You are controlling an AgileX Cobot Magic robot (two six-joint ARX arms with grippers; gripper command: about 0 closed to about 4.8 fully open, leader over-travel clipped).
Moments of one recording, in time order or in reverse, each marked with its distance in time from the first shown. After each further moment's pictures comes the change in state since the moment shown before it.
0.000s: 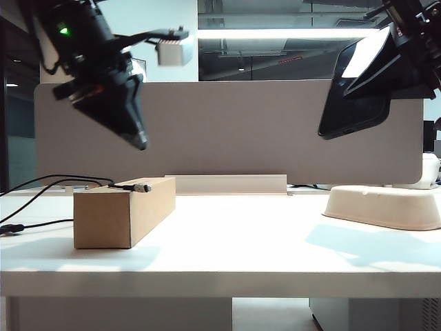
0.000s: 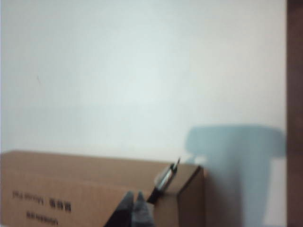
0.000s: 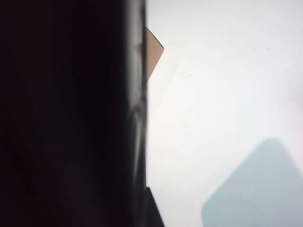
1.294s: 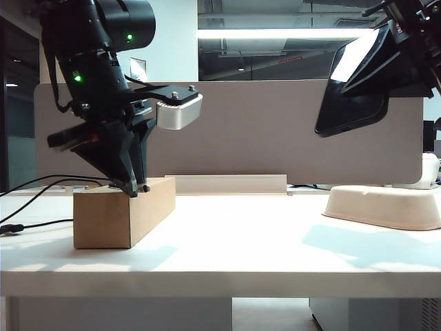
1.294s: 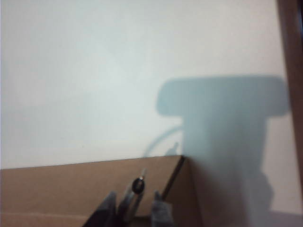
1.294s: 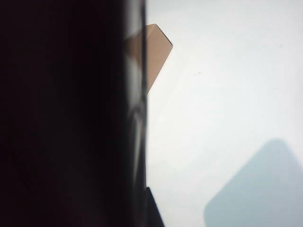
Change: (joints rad) left arm 0.000 0.156 0.027 -0.031 -0.073 0.169; right arm 0.002 0.000 0.000 0.000 -0.034 0.000
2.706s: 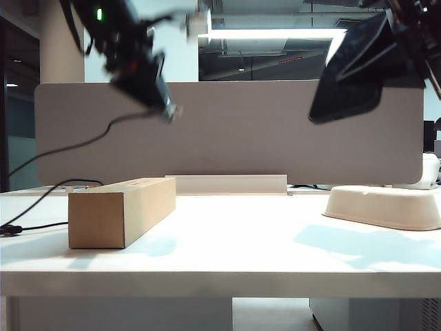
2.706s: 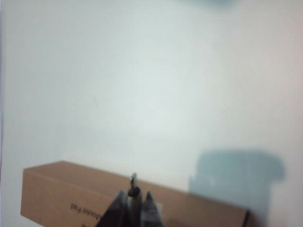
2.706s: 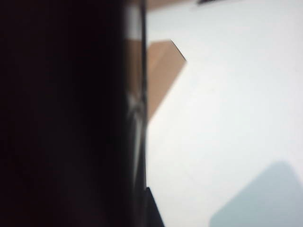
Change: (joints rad) left arm -0.002 -0.094 0.148 0.037 0.103 -0.278; right arm 0.005 0.000 0.000 0.094 -0.041 0.006
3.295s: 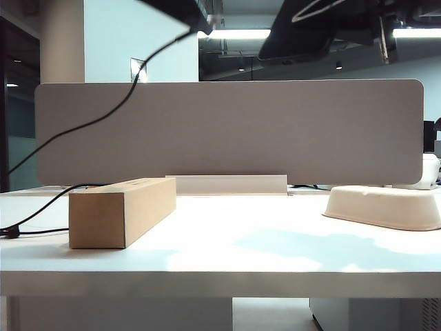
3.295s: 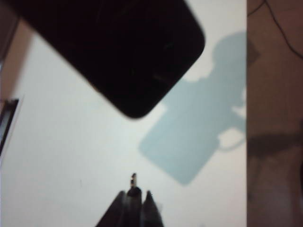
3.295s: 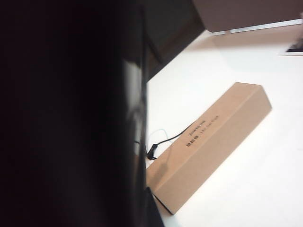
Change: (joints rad) left arm -0.118 -0.179 -0.005 0.011 0.179 -0.214; right arm 0.143 -0.002 0.000 0.281 -0.059 0.126
